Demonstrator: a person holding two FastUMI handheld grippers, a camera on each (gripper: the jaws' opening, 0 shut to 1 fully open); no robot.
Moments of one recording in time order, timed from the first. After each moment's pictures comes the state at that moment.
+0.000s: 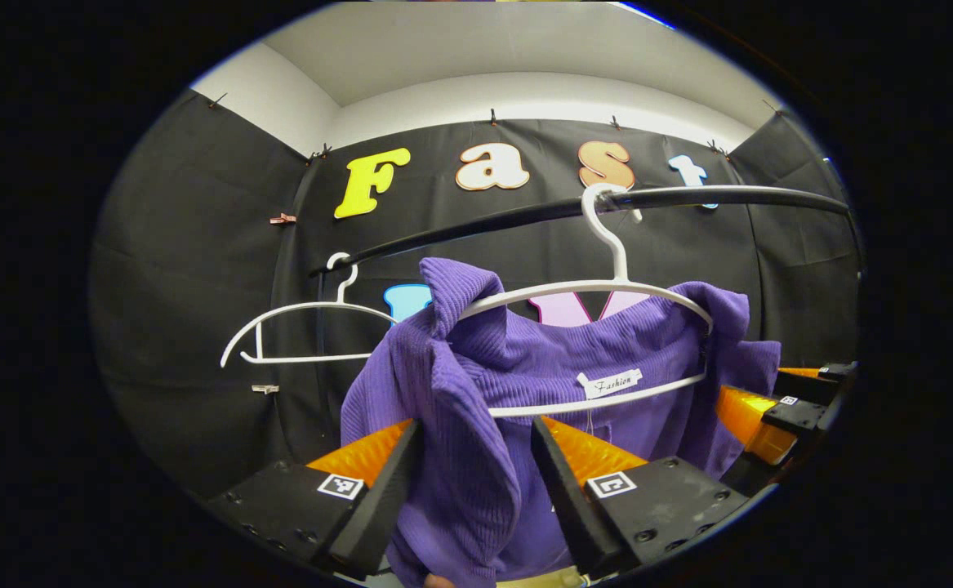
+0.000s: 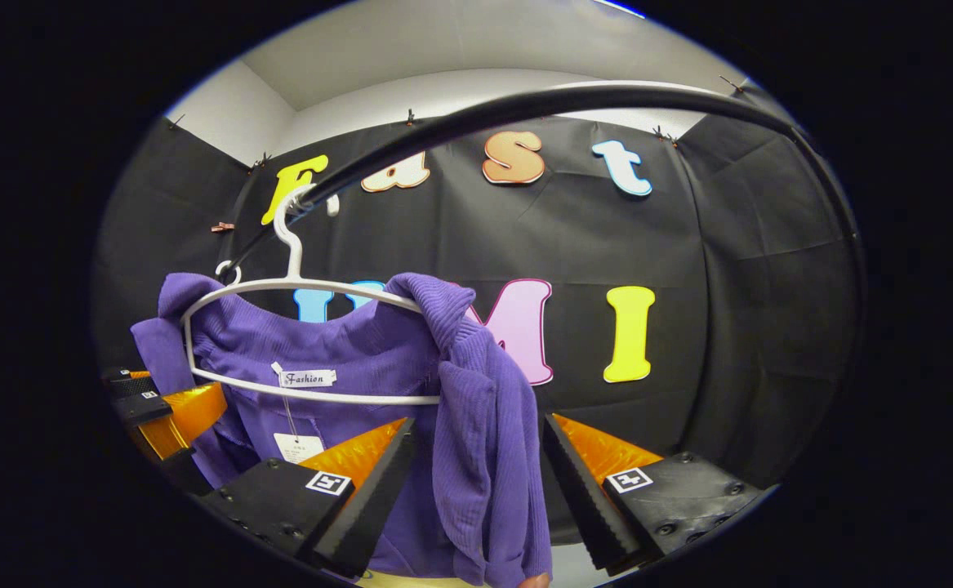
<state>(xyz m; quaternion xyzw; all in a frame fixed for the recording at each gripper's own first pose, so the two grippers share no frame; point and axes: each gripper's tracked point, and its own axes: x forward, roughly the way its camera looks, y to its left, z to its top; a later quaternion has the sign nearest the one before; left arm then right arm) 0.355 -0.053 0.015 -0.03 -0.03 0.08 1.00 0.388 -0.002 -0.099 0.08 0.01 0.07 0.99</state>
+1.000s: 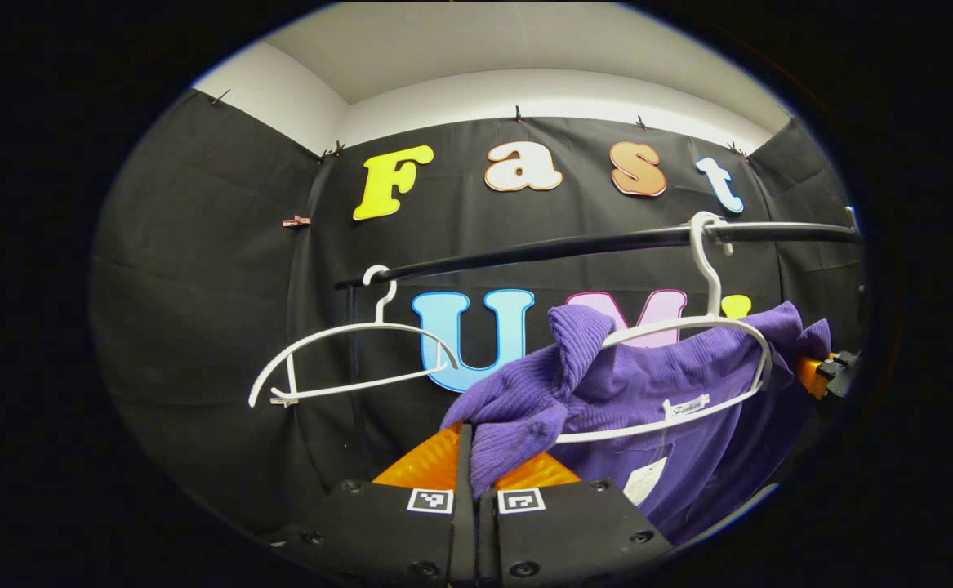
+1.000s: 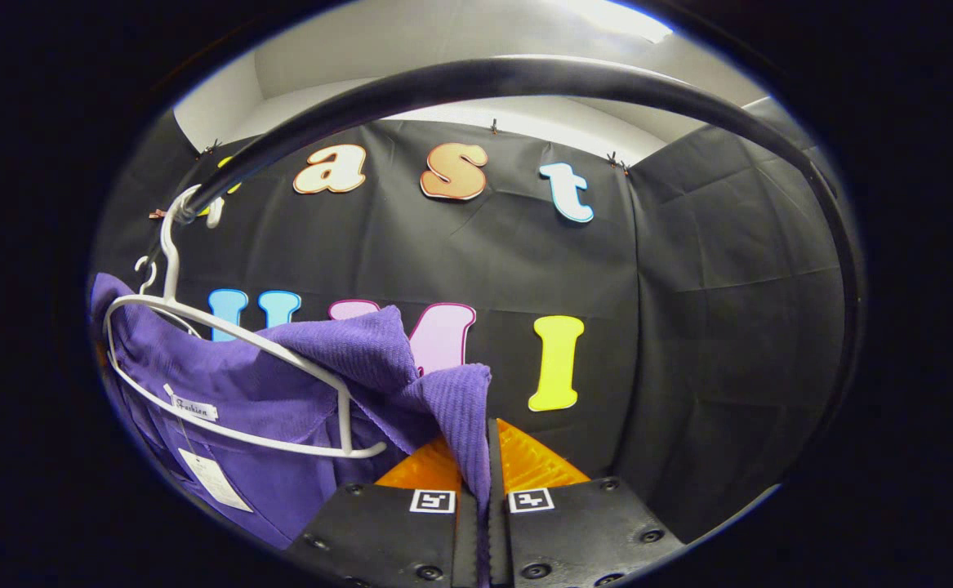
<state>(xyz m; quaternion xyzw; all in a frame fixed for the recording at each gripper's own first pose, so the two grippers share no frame) 0.360 0.033 0.048 -0.02 -0.02 0.09 1.00 0.434 -0.073 -0.070 0.03 -0.02 -0.08 1.00</state>
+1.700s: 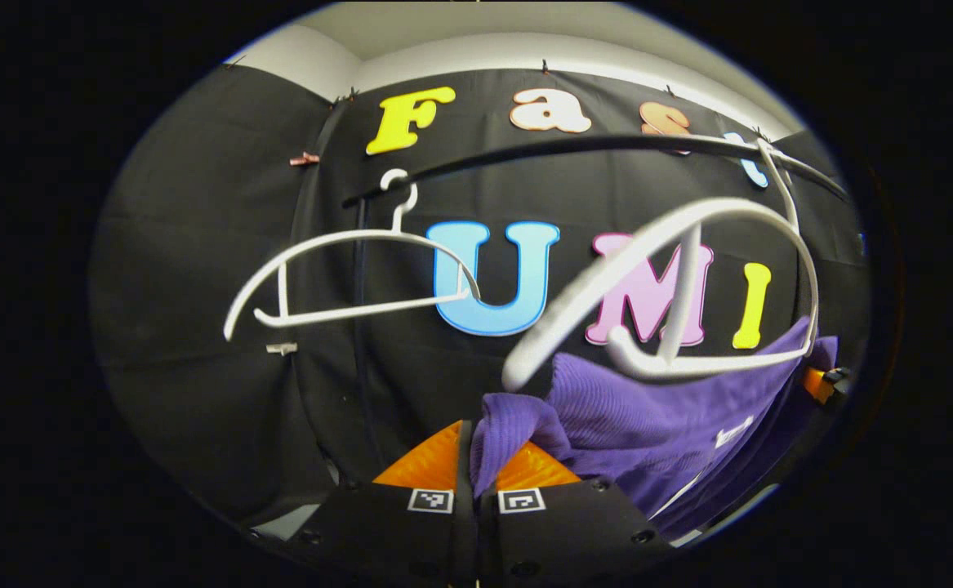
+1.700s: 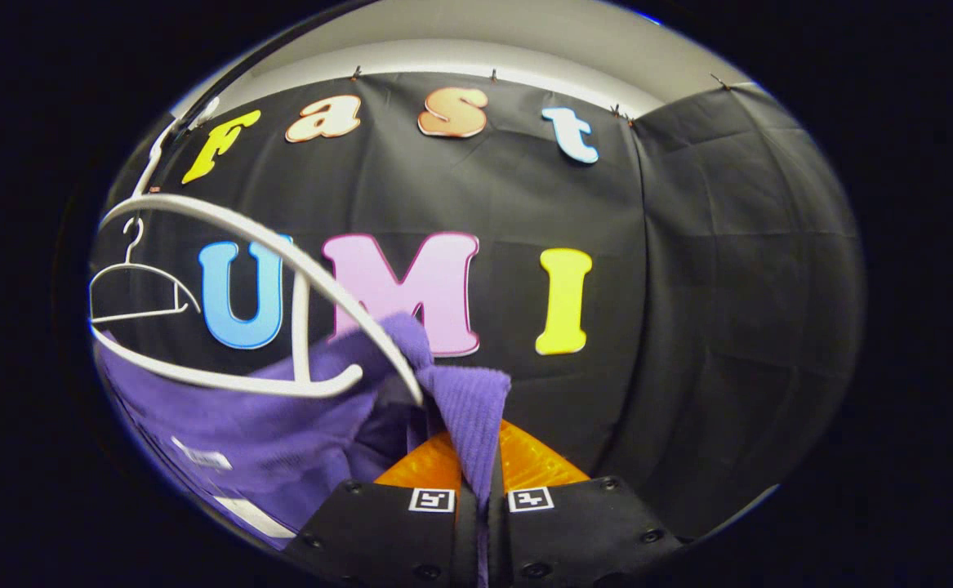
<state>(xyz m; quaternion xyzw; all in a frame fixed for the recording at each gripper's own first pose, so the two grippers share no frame) 0.390 0.055 -0.062 -0.06 0.08 0.09 0.99 0.442 -0.046 -0.178 0.06 0.10 -0.06 0.99</state>
